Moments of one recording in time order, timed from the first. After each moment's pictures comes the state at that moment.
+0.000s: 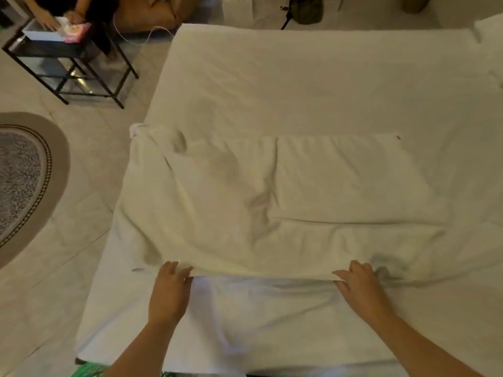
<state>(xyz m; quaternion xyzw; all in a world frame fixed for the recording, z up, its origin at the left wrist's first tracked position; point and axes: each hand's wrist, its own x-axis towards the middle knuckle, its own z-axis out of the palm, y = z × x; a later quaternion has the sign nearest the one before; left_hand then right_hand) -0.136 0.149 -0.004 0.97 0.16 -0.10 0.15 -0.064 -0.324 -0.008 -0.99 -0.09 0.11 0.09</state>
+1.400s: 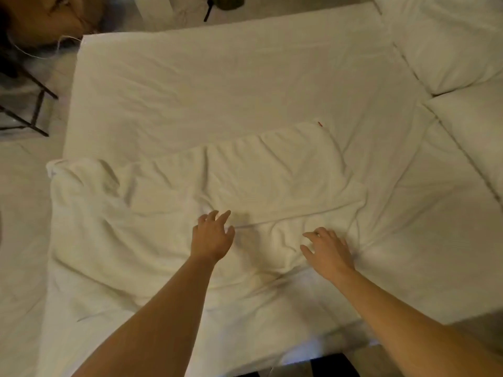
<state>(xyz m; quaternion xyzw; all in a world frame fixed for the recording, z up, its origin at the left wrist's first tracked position) 0.073 -0.105 0.078 0.96 0.00 -0.24 0.13 0.002 -0.403 0.076 -0.97 0.05 0.23 0.09</state>
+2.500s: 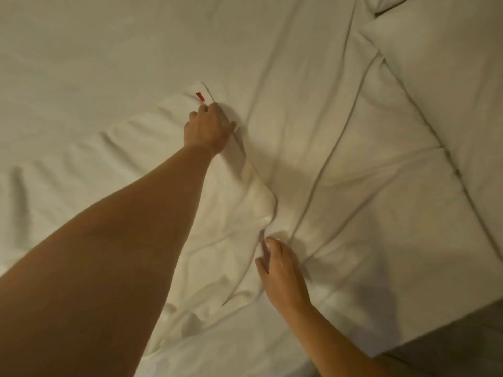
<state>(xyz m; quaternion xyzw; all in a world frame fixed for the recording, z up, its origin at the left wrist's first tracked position) 0.384 -0.530 -0.066 0.97 -0.06 -0.18 0.14 0.043 -0.612 -0.070 -0.92 0.17 0.17 0.30</state>
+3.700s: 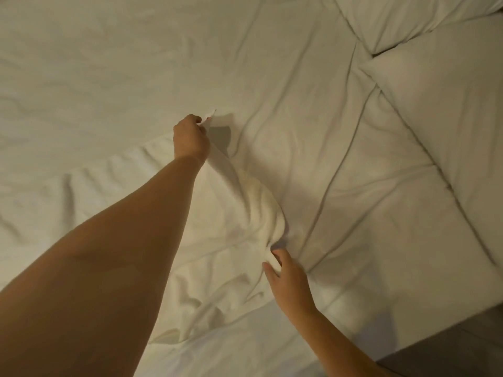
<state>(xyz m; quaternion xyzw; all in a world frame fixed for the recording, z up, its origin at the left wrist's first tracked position) 0.378 -0.438 0.019 0.94 0.08 -0.07 0.32 0.041 -0.575 -0.008 -0.86 0.25 0.14 0.43</state>
